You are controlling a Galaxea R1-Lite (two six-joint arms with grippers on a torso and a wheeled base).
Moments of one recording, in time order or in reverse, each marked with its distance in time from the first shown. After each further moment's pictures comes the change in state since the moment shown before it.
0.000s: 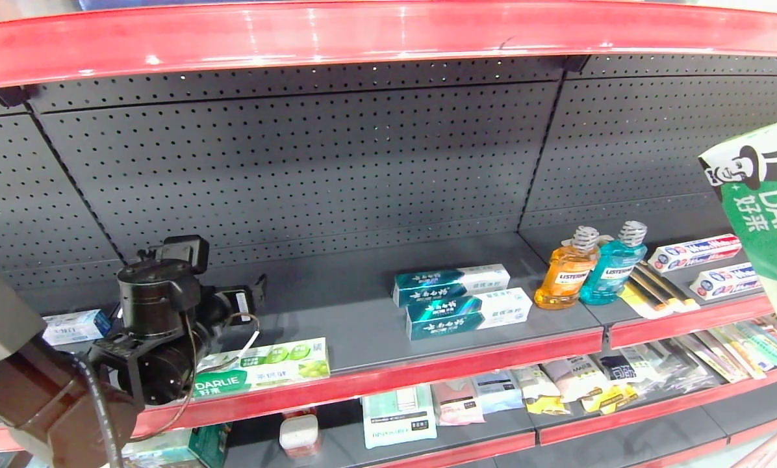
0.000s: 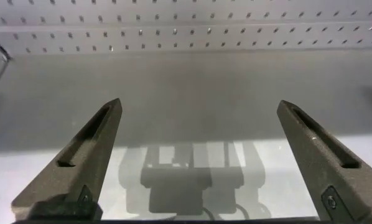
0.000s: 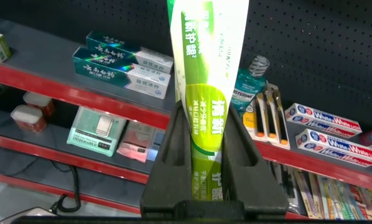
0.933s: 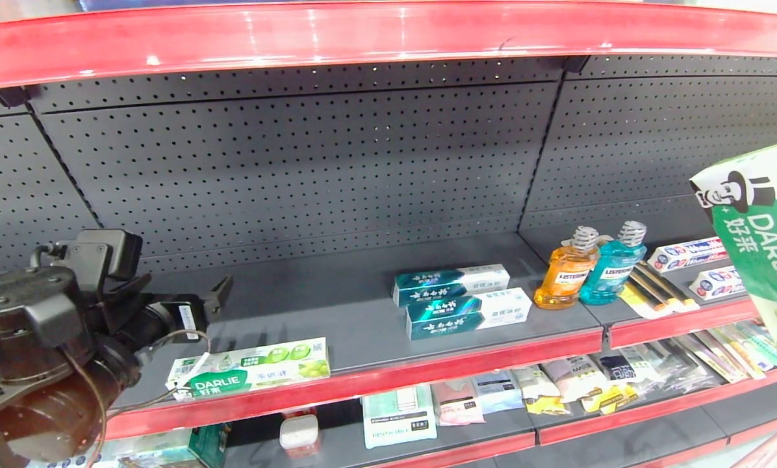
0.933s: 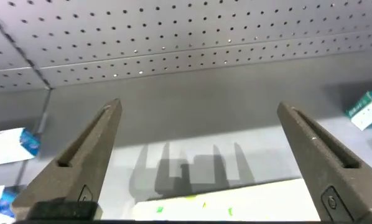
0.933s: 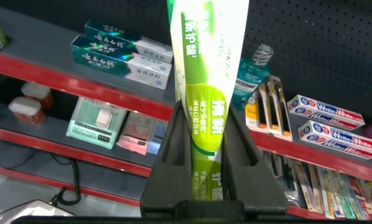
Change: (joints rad) left arm -0.023 -0.380 0.142 0.153 -0.034 0.089; right arm -0.002 -0.020 0.048 0.000 -0.009 -0.007
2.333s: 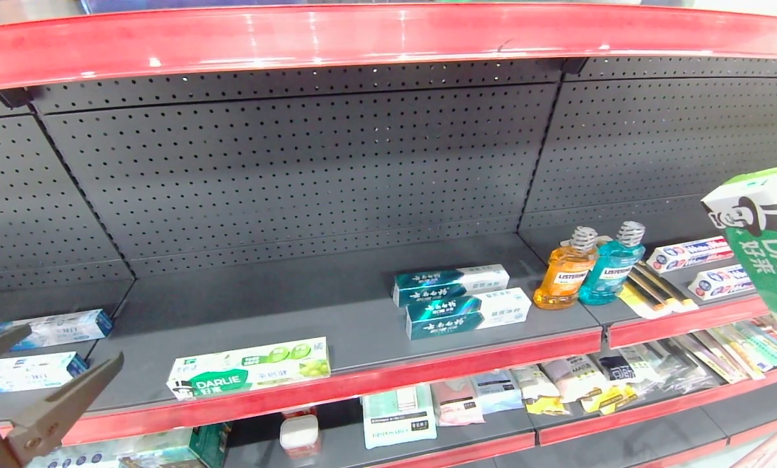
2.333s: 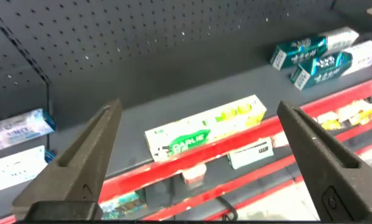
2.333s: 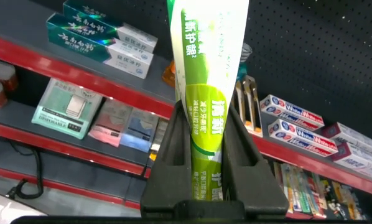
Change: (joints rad) left arm 0.000 -0.757 -0.106 0.877 -0.241 0.046; right arm 0.000 -0.075 0.006 0.050 -0.052 -0.131
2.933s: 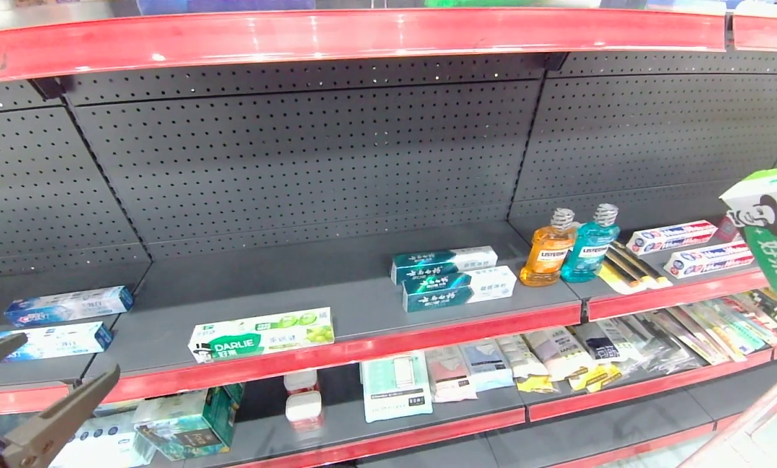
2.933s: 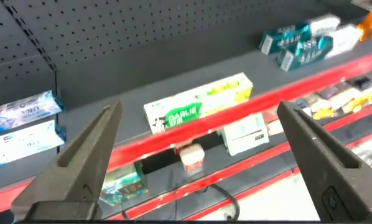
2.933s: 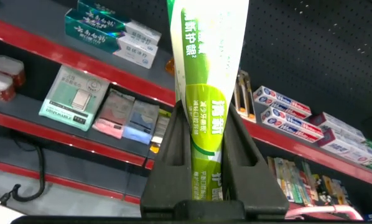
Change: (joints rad) left arm 0.000 -0.032 0.027 0.003 -0.006 0.026; right arm -0.002 -0.034 0.005 0.004 -0.002 -0.011
